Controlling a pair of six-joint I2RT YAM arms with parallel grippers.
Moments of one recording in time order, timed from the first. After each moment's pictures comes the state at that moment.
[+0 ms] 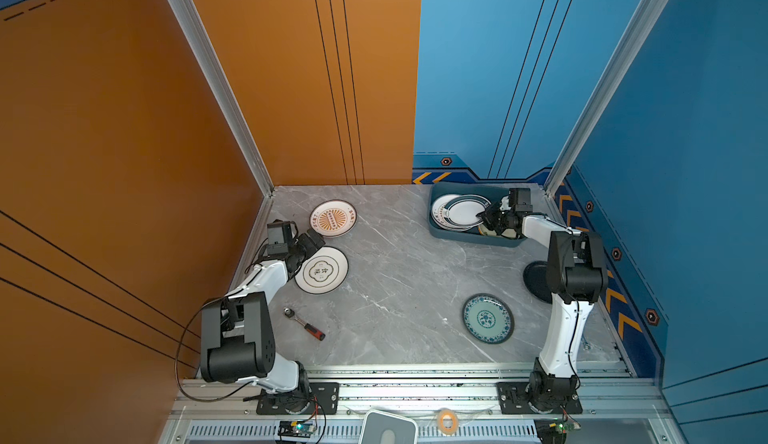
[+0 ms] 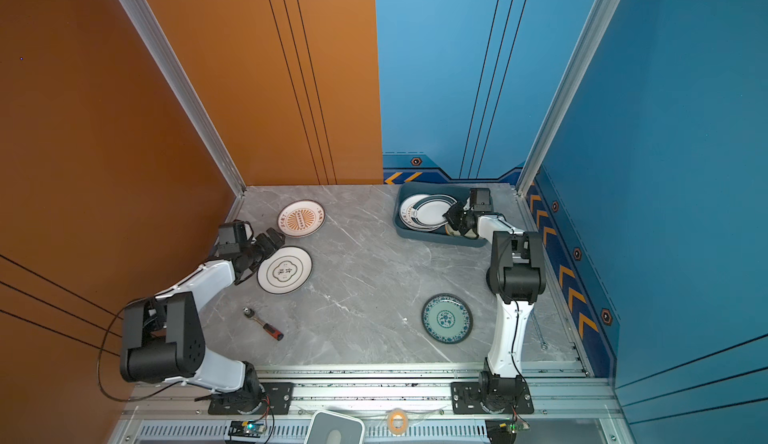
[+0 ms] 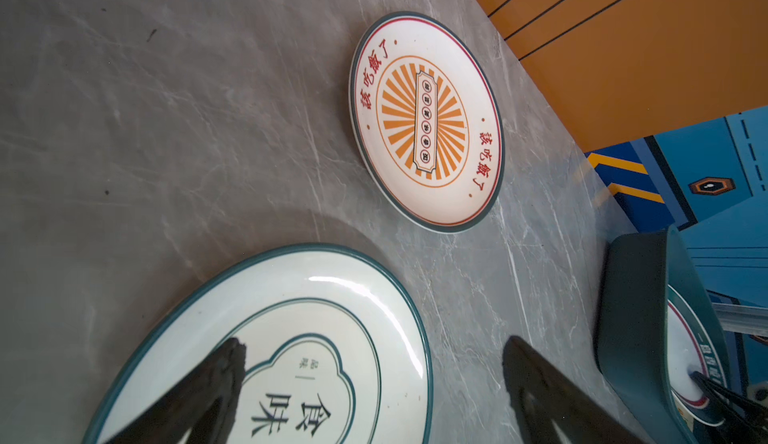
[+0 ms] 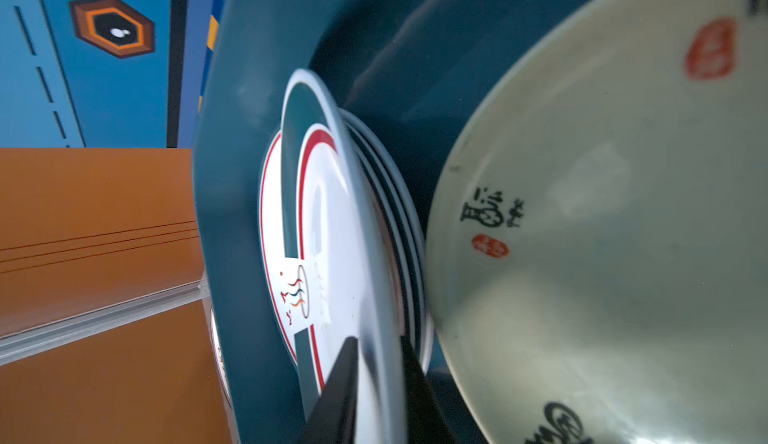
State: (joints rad) left arm 0.18 1.52 0.85 -0.07 0.22 -0.63; right arm -0.02 2.13 1.47 -0.14 -0.45 0.89
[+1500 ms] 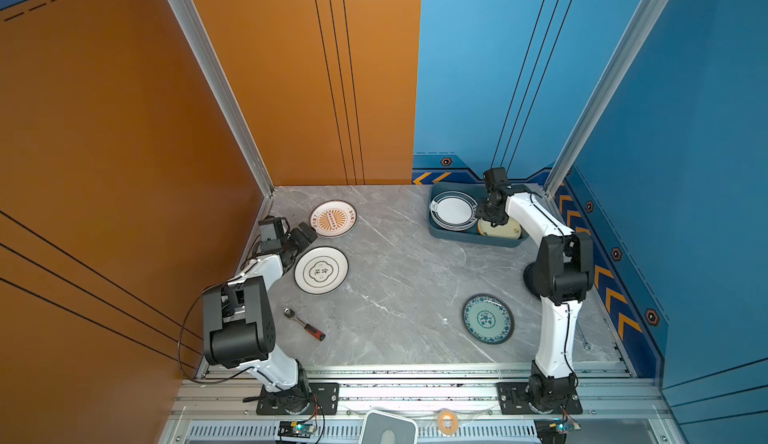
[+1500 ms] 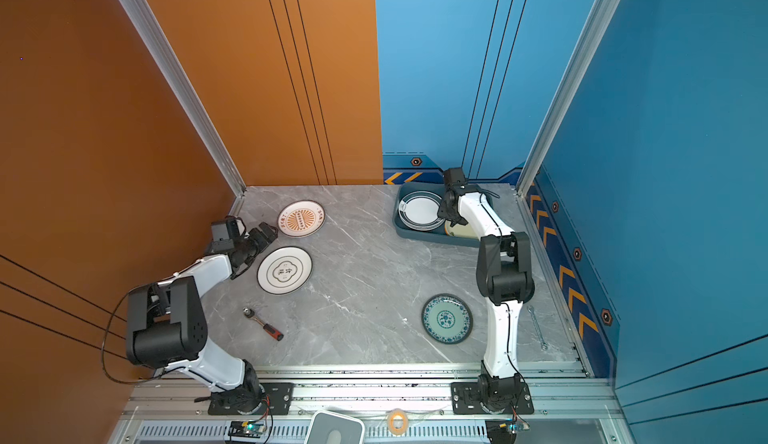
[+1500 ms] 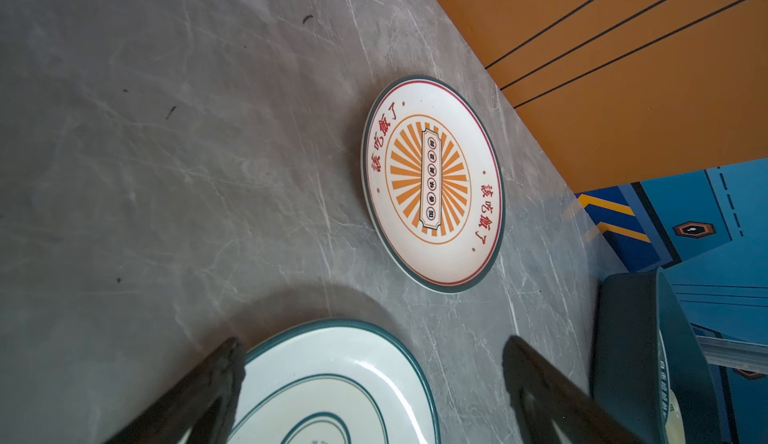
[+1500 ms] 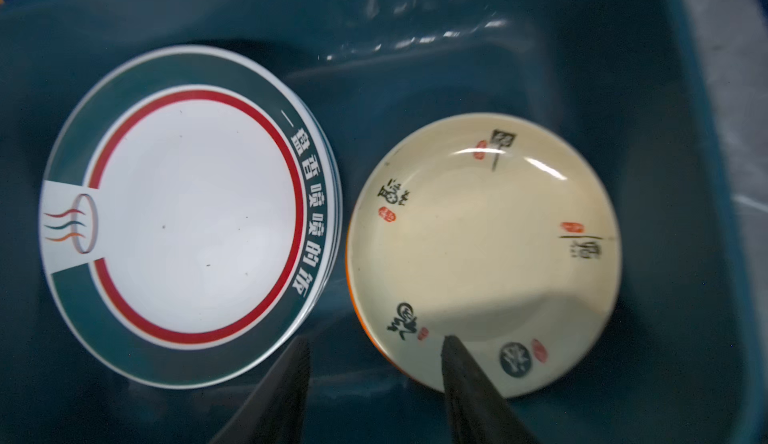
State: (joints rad) left arm 0.22 1.62 0.90 0.02 0.27 -0.62; right arm 0.14 2.07 1.81 -0.78 0.18 0.43
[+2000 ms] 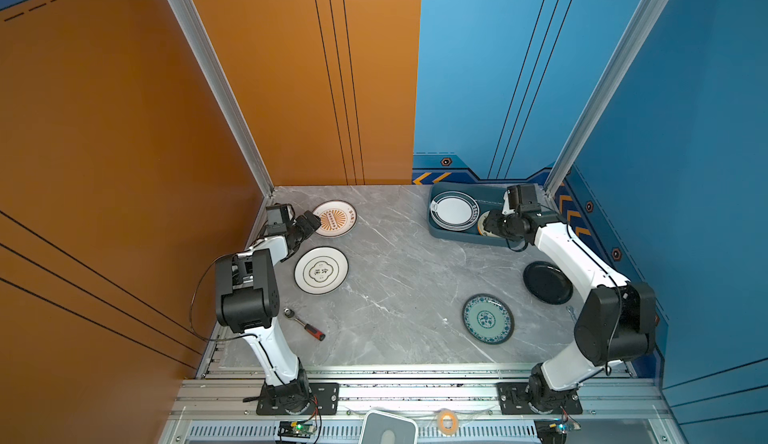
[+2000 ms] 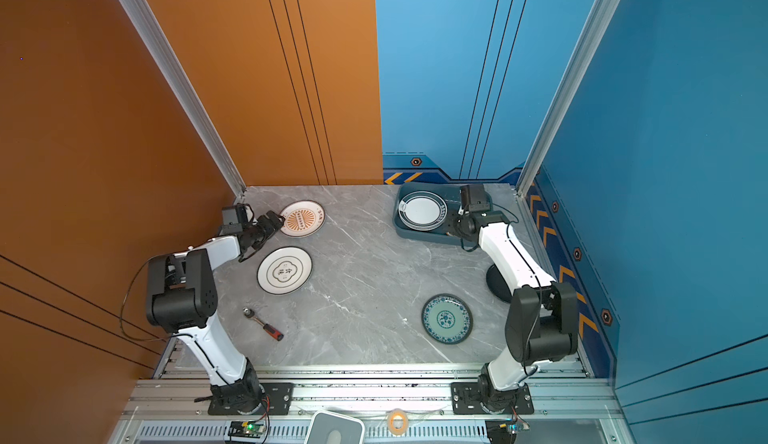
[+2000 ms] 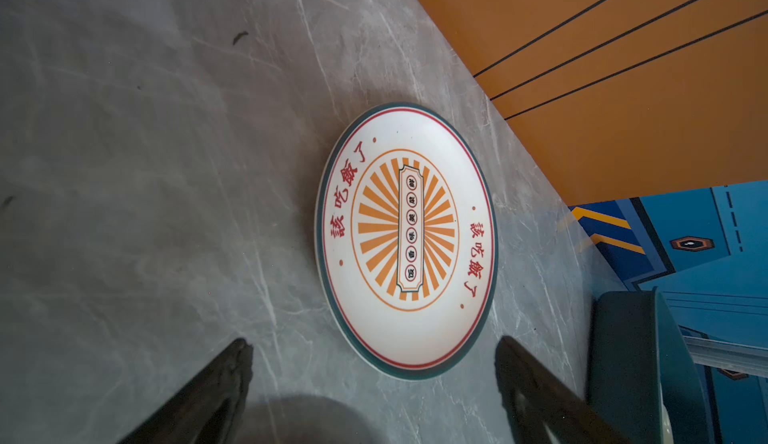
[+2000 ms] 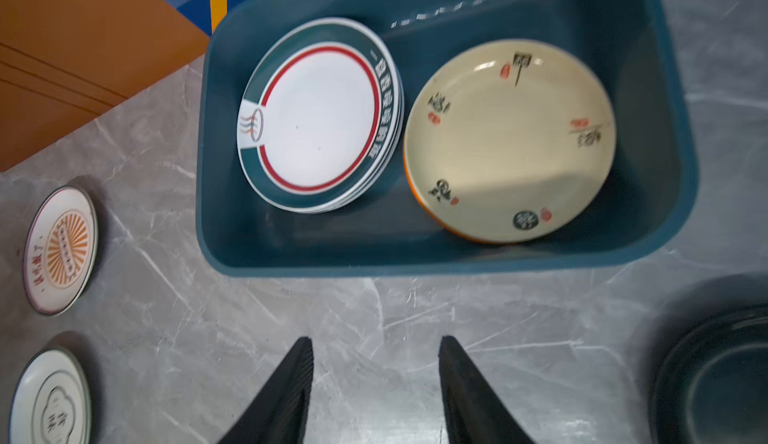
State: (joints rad) left arm 0.21 1.88 1.13 0.02 0.32 -0.64; right arm 0.13 1.59 1.28 -0.58 -0.08 0.49
